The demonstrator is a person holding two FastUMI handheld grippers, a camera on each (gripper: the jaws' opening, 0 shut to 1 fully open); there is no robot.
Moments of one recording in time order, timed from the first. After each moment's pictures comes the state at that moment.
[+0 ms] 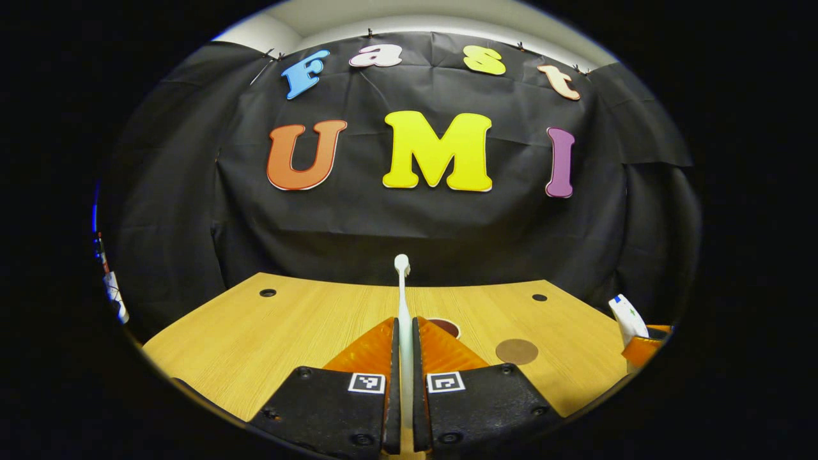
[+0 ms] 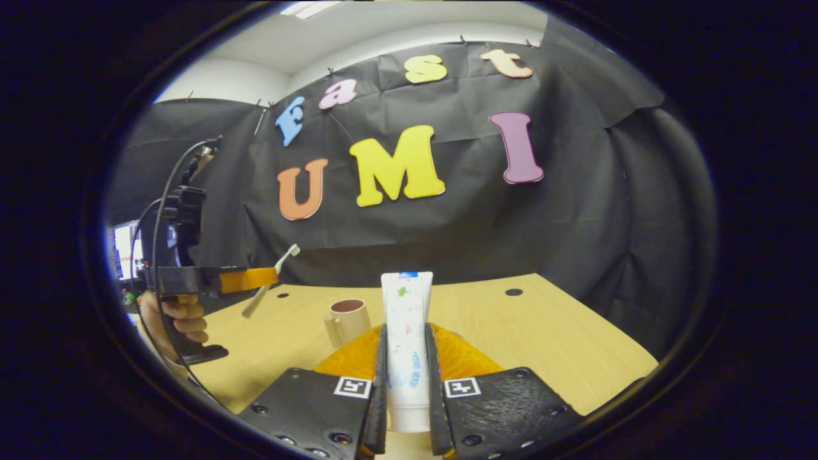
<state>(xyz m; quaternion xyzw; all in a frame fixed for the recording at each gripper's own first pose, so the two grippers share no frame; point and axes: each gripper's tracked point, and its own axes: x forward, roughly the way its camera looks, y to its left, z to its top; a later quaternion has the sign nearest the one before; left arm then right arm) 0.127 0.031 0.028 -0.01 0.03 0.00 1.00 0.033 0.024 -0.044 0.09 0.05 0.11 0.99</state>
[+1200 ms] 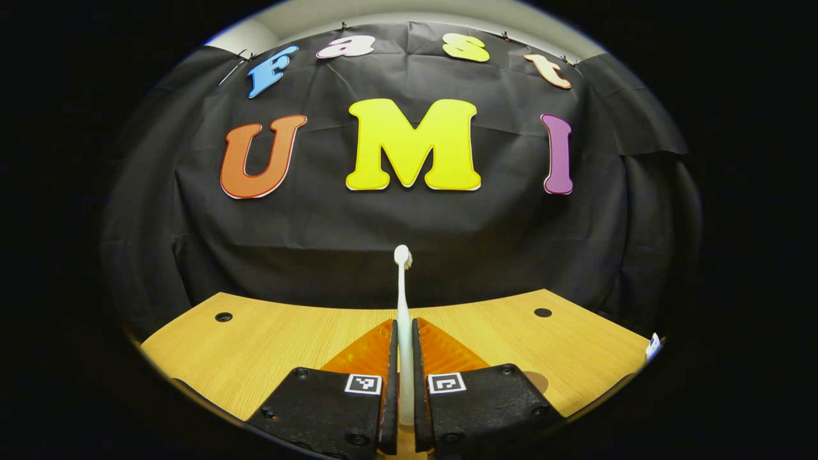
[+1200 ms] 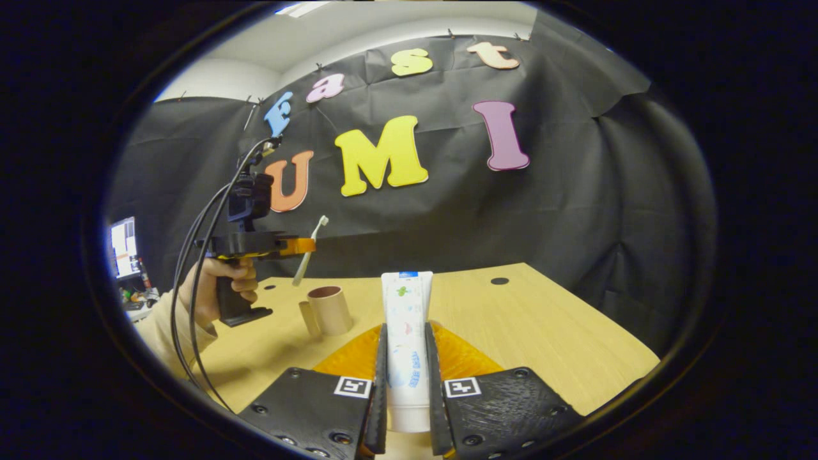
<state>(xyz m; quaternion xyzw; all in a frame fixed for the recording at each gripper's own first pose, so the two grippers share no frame) 0.240 -0.008 0.019 0.00 0.03 -0.04 1.00 0.048 -0.008 -0.084 0.09 0.07 0.09 0.99</state>
